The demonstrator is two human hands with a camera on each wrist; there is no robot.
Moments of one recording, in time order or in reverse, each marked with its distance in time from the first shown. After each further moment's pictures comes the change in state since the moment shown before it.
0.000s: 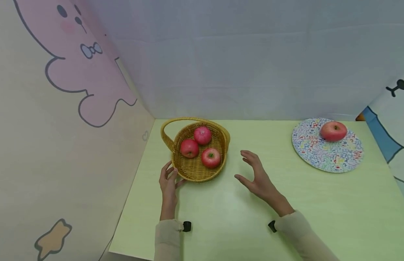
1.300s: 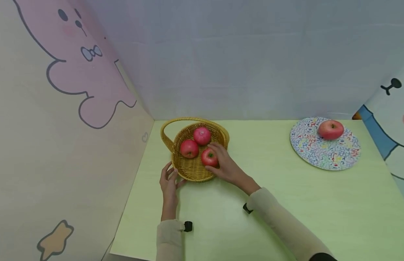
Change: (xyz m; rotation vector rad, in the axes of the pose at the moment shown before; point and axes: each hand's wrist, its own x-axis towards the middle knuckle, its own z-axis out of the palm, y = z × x) left_hand 0.001 -0.001 0.001 -0.022 0.002 -0.016; right_hand 0.069 0.008 0.074 -0.161 -0.243 0.155
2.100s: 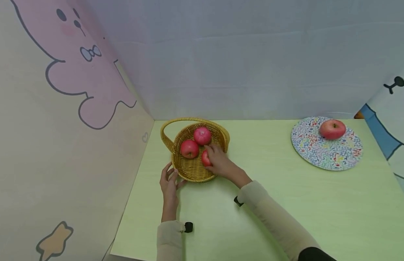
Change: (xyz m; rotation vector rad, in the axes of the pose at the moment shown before) left_hand 0.000 -0.002 0.000 0.013 0.005 0.001; right_hand 0.032 -0.010 0.004 -0.248 -0.287 0.210
